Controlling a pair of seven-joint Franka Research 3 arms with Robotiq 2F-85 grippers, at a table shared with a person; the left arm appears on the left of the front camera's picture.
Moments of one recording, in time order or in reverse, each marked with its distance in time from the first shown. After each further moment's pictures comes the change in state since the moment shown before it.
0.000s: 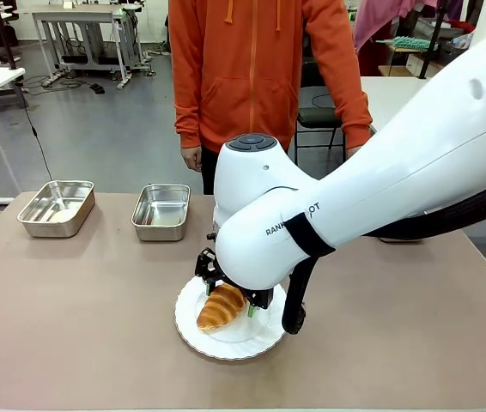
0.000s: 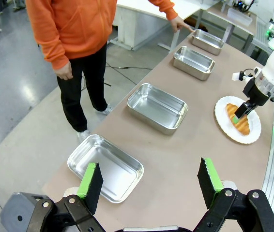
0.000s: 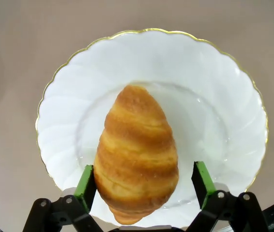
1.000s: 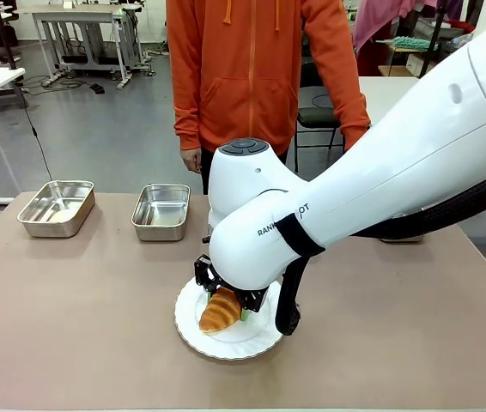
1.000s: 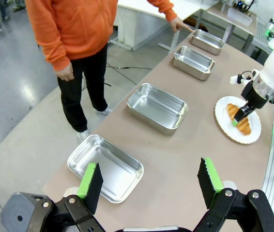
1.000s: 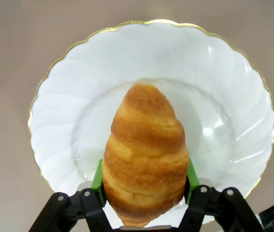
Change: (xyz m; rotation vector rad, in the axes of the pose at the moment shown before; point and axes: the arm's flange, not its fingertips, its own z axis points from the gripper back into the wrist) left arm 0.000 0.000 0.000 0.000 0.000 0.000; right arm -0.003 0.006 -0.008 -0.036 0.016 0.019
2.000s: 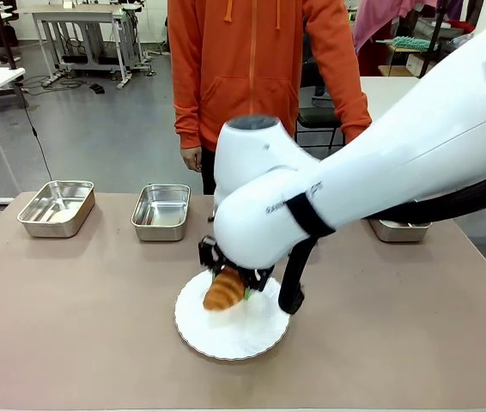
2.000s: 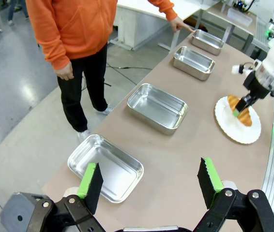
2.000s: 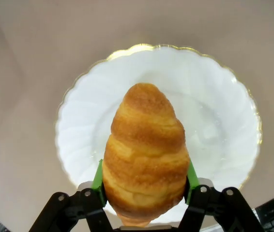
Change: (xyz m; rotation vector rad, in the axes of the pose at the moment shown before) left arm 0.000 0.000 0.000 0.000 0.000 0.000; right arm 0.017 -0.002 0.045 0.055 -0.043 -0.006
